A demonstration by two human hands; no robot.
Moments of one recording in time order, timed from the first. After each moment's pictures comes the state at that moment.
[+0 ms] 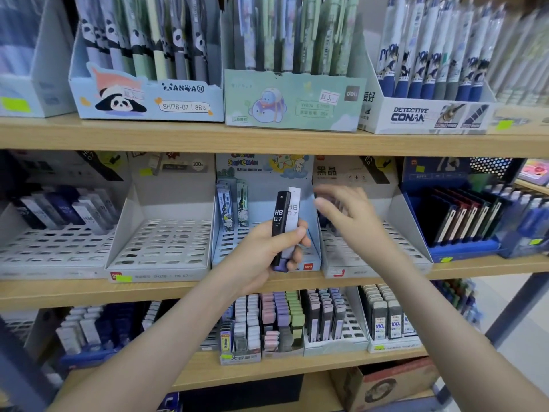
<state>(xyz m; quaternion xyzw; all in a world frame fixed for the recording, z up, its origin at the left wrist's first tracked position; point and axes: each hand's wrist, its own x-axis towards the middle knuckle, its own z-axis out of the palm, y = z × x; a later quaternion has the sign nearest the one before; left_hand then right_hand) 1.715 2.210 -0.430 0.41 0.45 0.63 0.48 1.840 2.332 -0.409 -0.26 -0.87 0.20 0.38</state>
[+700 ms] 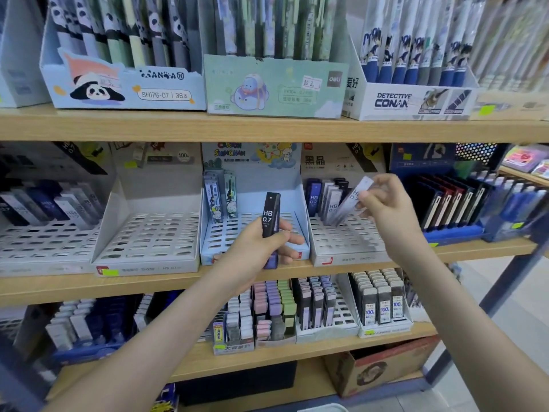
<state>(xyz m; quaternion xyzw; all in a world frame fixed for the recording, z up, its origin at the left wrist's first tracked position) 1.725 2.209 -0.440 0.39 0.53 0.62 0.43 1.892 2.352 -0.419 -0.33 -0.68 0.44 0.49</state>
